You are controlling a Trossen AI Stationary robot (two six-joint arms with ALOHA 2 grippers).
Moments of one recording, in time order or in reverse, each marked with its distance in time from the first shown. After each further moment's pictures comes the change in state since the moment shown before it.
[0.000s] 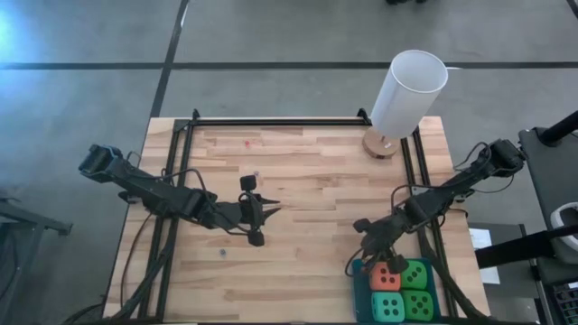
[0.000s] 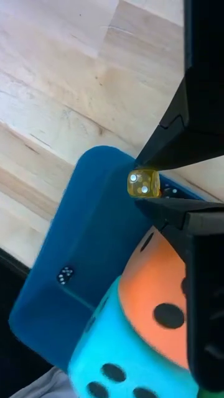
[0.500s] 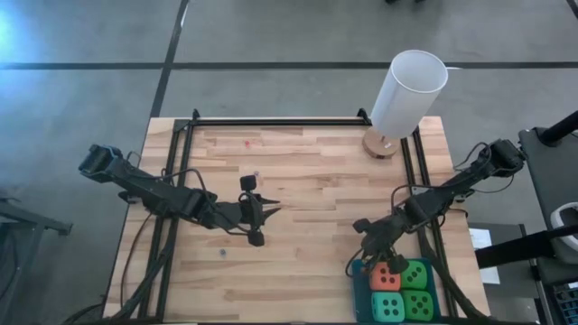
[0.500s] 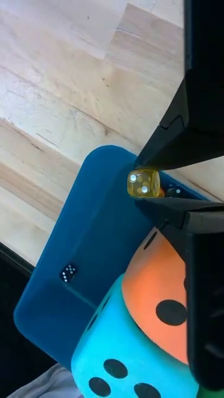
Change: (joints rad) left arm 0.000 0.000 0.000 0.000 0.000 0.000; right arm 0.000 0.000 0.010 -0.008 0.001 -0.022
